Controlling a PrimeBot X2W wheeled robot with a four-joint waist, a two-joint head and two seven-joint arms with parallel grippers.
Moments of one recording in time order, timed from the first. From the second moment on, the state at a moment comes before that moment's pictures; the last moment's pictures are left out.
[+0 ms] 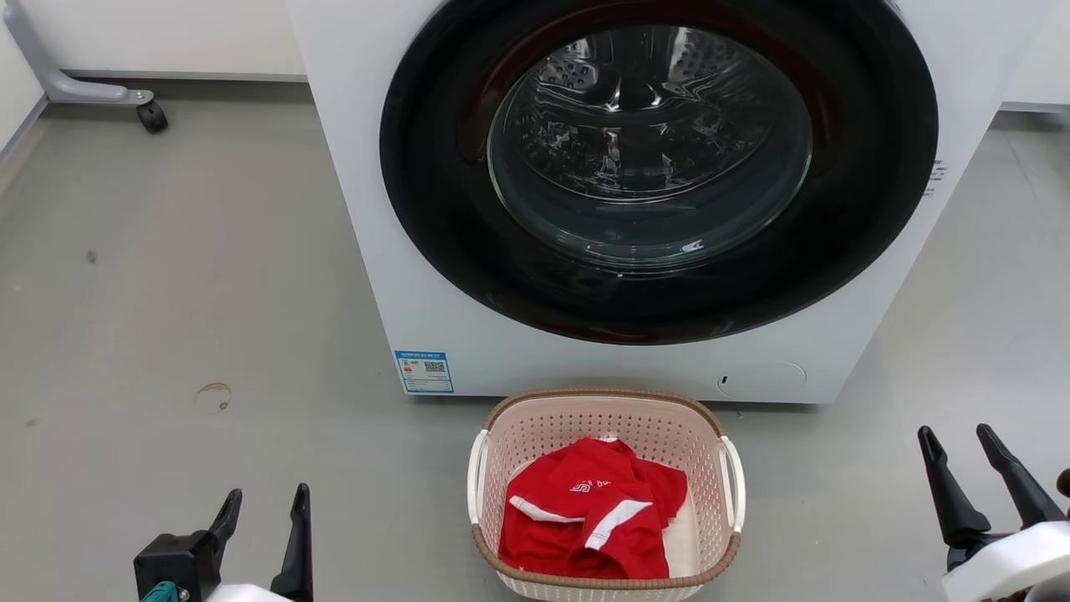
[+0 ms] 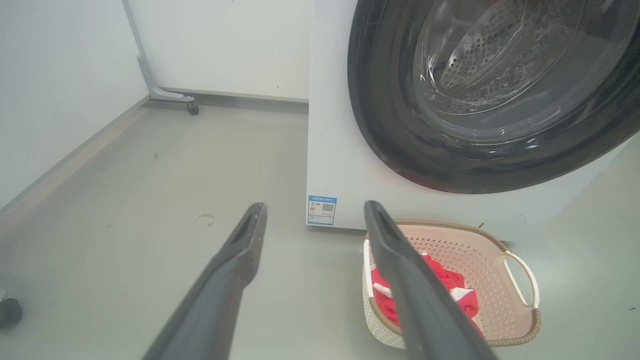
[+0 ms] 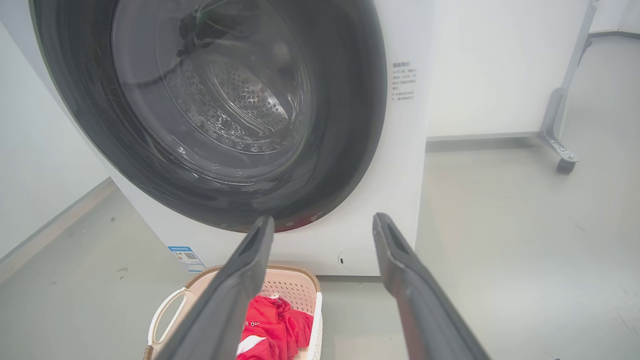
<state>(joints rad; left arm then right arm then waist) 0.08 0.37 -0.34 0.02 -0.52 0.24 -0.05 -0.01 -0.21 0.25 0.31 0.64 0.13 -0.25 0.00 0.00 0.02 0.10</state>
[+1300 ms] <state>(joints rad) 0.08 0.38 -0.35 0.04 -0.55 0.25 -0.06 0.01 -0.19 0.24 0.31 0.64 0.13 -0.25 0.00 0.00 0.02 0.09</state>
